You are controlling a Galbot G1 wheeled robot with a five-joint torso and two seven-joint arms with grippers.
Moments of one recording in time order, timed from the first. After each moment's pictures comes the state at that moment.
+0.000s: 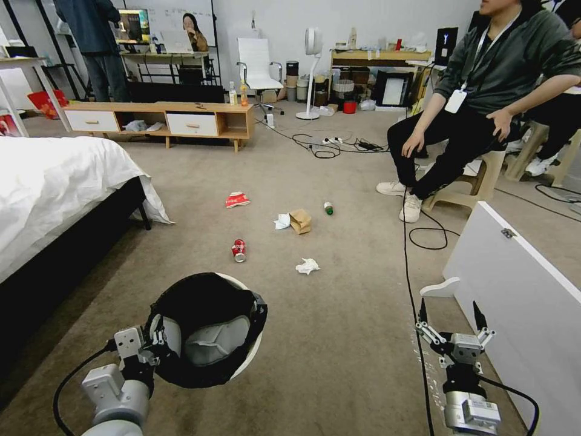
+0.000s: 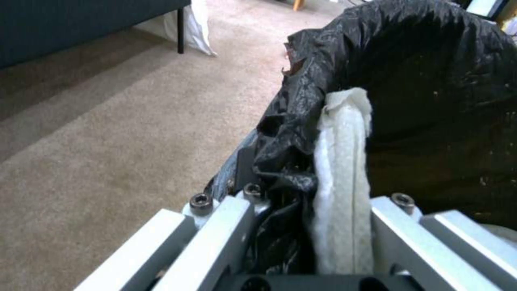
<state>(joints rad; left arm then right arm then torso) 1.53 -1.40 -0.67 -2.18 -0.43 0.36 -0.24 -1.49 1.47 0.67 1.89 -0.07 0.35 0.17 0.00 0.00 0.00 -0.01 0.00</state>
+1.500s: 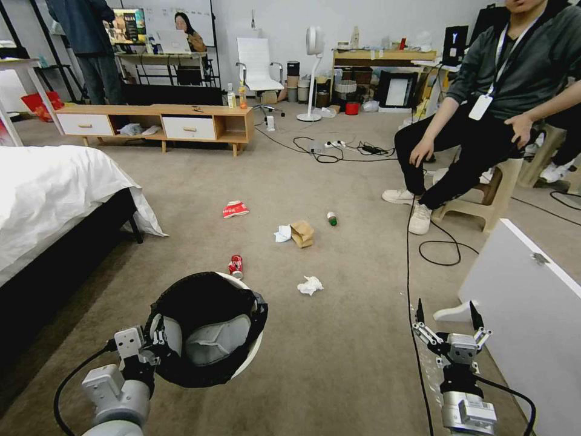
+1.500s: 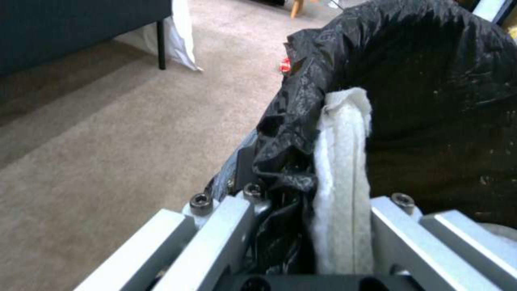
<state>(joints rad) 1.53 -1.40 -0.66 -2.18 -0.43 0.36 -0.25 -1.49 1.48 0.66 1.89 -0.09 0.35 0.17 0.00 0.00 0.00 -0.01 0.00</state>
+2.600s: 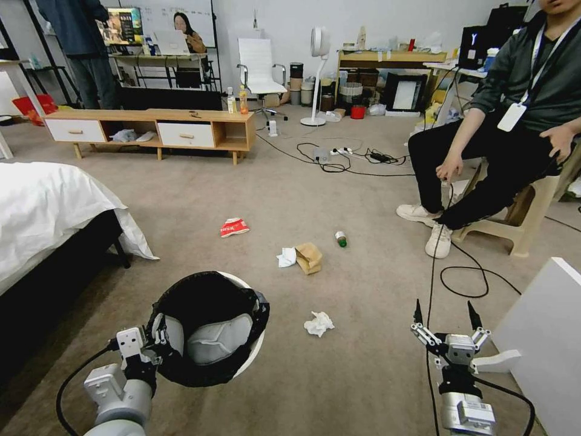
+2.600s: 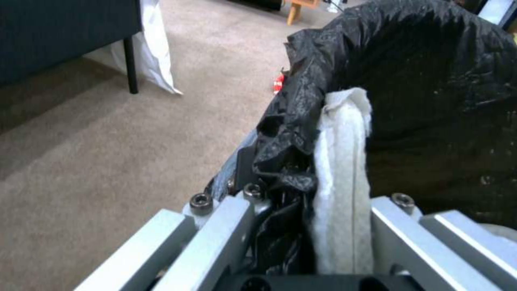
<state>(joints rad) 1.52 -1.41 -0.66 -2.18 -0.43 0.36 -0.25 -1.49 1.48 0.66 1.89 -0.11 0.36 0.16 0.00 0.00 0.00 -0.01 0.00</state>
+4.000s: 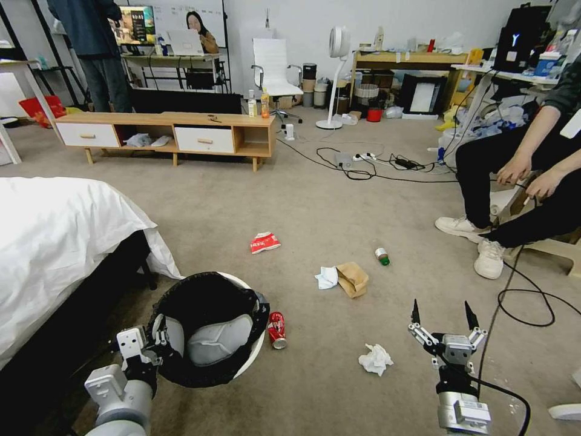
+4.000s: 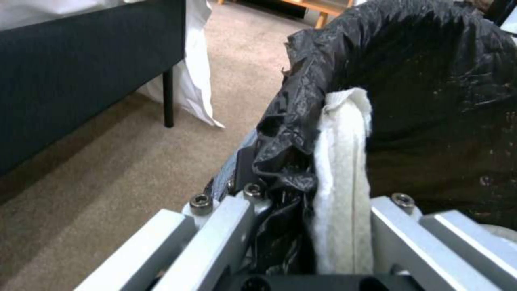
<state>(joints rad) 1.53 -1.41 -0.66 -2.18 -0.42 0.36 -0.25 -1.48 1.49 0.65 1.88 -0.11 0.37 0.16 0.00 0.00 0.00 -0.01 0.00</state>
